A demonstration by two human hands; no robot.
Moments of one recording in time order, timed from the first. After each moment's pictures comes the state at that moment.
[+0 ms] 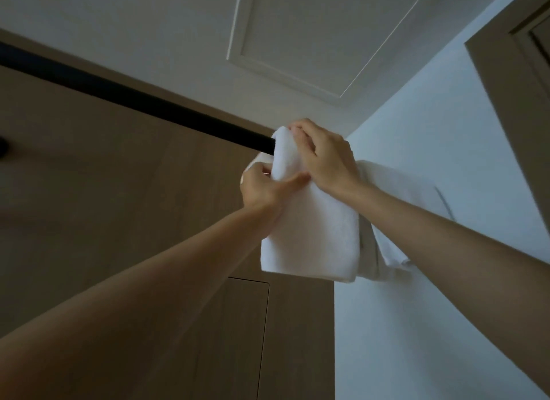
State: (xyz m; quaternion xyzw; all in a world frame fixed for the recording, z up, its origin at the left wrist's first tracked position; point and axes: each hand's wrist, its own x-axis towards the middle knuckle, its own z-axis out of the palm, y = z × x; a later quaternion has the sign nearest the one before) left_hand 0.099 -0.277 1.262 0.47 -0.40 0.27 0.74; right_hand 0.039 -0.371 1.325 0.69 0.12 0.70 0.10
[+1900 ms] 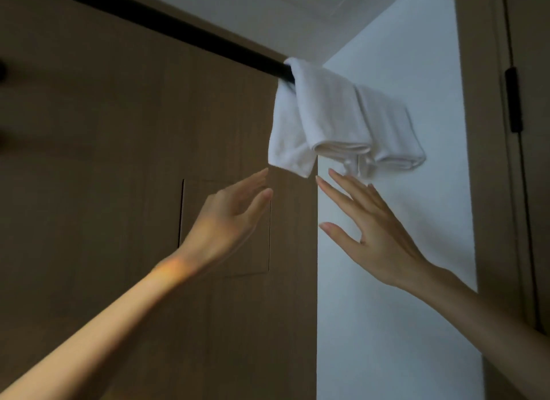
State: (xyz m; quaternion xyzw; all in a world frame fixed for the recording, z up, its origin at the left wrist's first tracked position) left_hand 0.080 -0.118 1.077 0.60 -0.57 0.24 0.51; right_hand -0.072 -0.310 1.062 0.85 0.00 0.51 0.10
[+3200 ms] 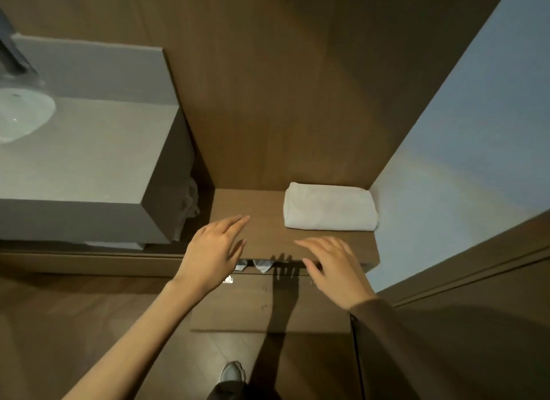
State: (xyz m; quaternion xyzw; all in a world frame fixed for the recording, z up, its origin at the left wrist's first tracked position) left_hand -0.068 0.067 0.503 0.95 -0.28 0.01 0.16; right_hand -0.155 -0.177 0.494 0.98 0.04 -0.01 -0.19
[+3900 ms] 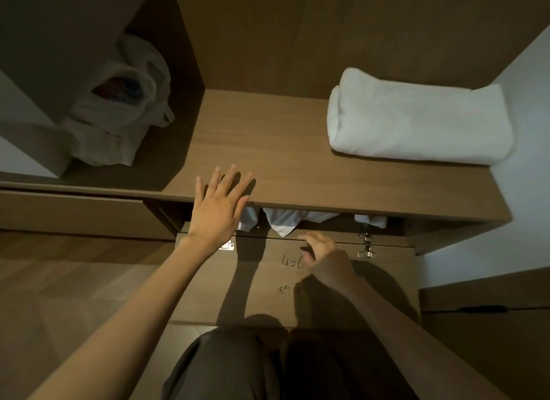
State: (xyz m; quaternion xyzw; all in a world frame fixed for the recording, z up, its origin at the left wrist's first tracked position) left_hand 0.056 0.074 0.025 0.97 -0.22 -0.02 0.09; right_hand -0.056 -0.154 -0.034 0.97 -0.02 -0.11 -0.22
